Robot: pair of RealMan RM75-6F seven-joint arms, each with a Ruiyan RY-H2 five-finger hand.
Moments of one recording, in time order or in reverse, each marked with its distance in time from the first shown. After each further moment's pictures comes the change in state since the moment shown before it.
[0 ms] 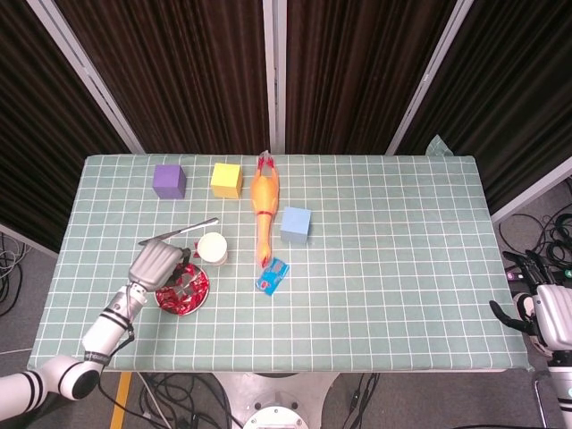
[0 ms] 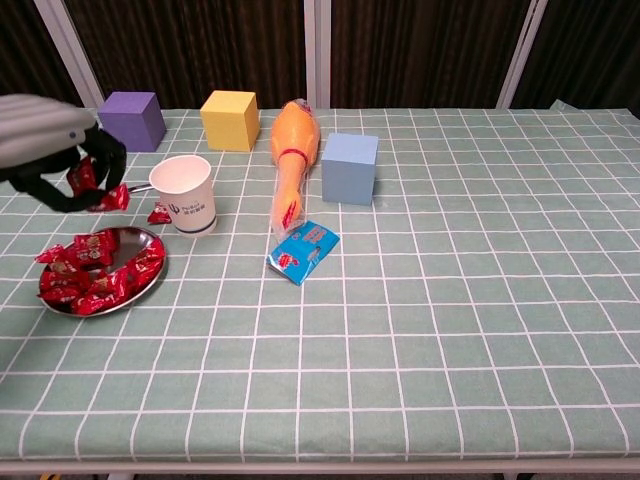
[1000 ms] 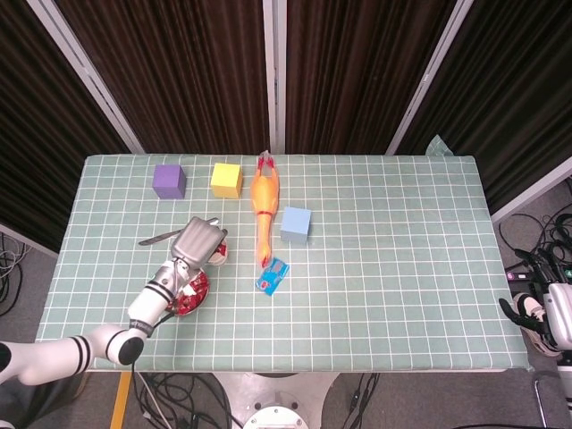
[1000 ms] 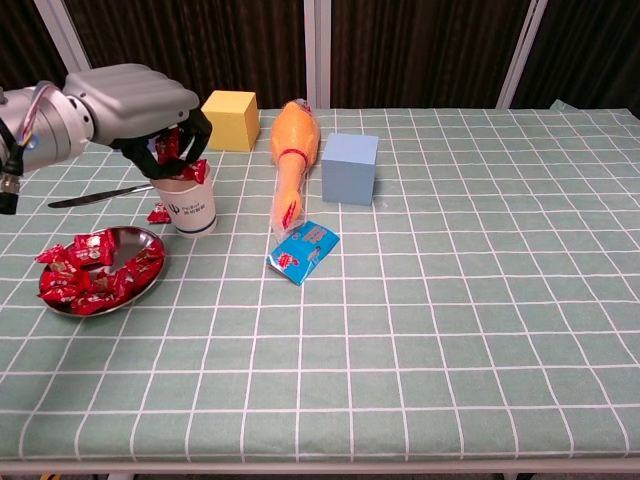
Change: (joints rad) left arm -0.237 -0.130 -0.036 0.069 -0.252 -0.086 0.346; right arm -0.006 0.015 0.012 0.007 0.025 0.000 0.008
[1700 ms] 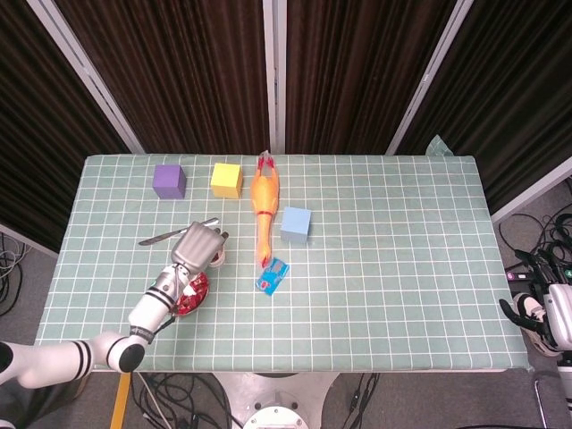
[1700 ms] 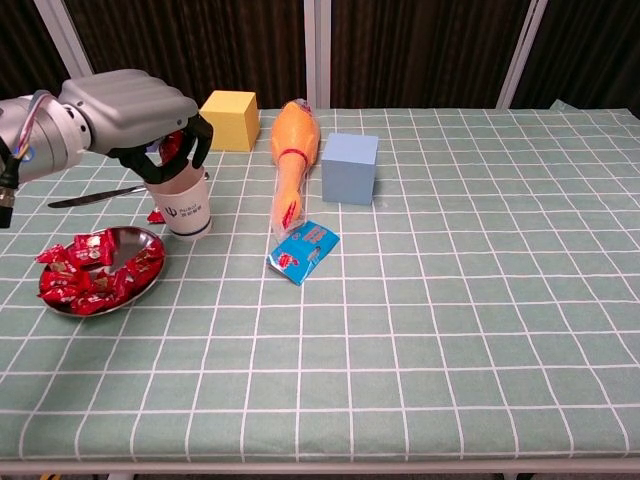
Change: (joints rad) left arm -0.003 0.003 0.038 -0.051 -0.035 0.063 0.055; right arm -0.002 -0.001 -0.001 0.004 -0.003 -0.001 0.003
